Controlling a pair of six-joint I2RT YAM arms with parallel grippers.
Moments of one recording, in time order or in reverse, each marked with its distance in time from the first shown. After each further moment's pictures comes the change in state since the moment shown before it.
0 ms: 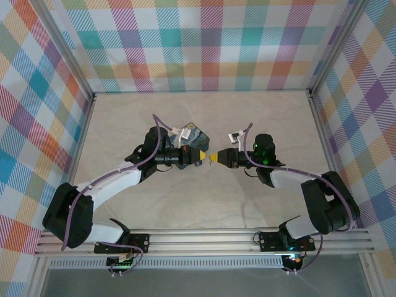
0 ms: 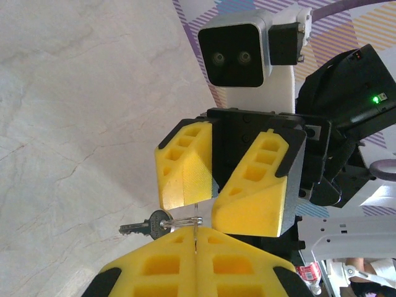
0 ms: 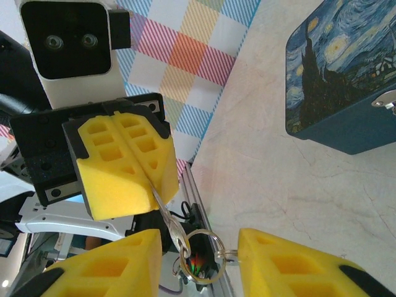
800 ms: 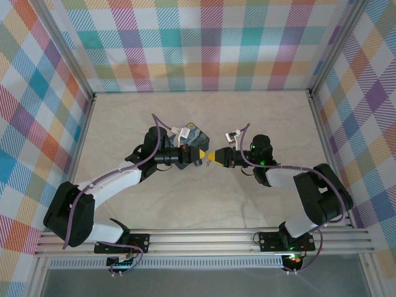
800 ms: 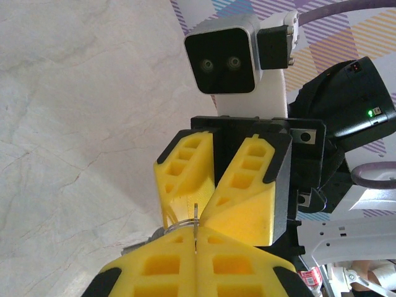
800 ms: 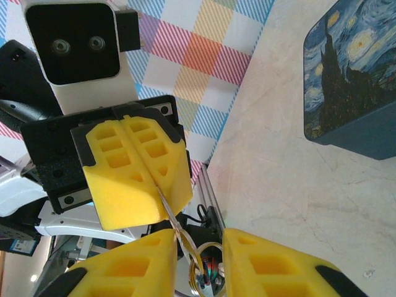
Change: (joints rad) left arm 0.011 0.011 -0.005 0.027 0.001 -0.004; right arm 0.027 0.081 0.000 0.171 -0.010 0.120
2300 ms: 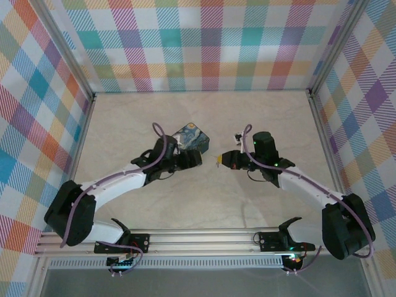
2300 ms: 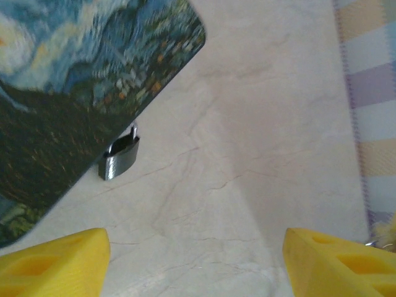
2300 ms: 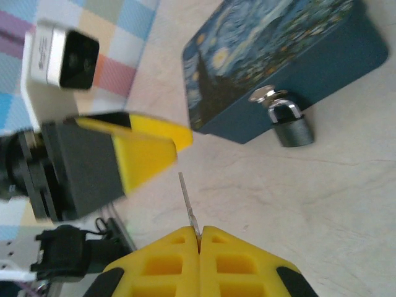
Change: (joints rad) left arm -0.132 0.033 -0.005 -0.243 -0.587 -0.067; right arm 0.018 -0.302 0.130 -0.893 0.382 -0.459
